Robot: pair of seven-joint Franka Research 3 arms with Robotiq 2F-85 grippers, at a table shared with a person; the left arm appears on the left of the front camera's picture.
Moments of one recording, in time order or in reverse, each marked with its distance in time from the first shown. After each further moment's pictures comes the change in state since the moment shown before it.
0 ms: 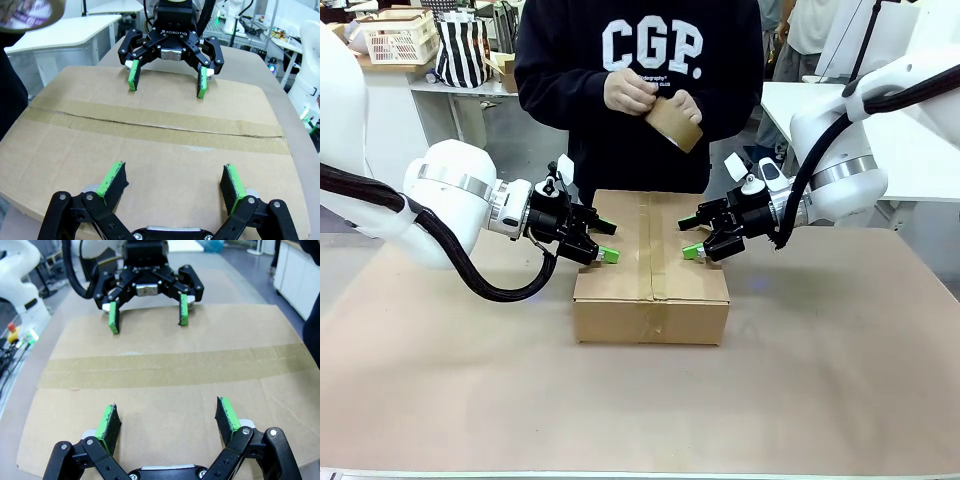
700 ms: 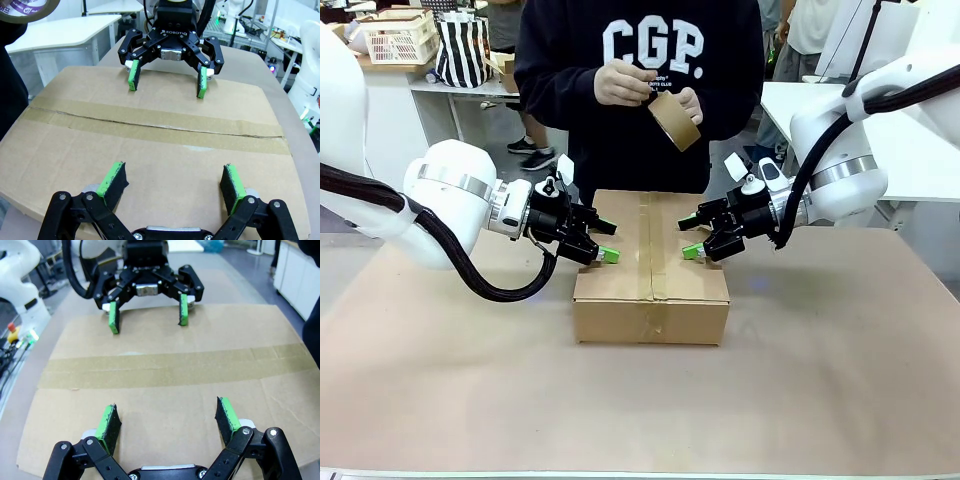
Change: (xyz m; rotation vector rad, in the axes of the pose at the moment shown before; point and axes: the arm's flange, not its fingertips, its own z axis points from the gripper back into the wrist) left arm 0.000 0.000 0.000 0.000 0.000 0.000; right arm 0.000 0.000 0.000 0.000 0.000 0.000
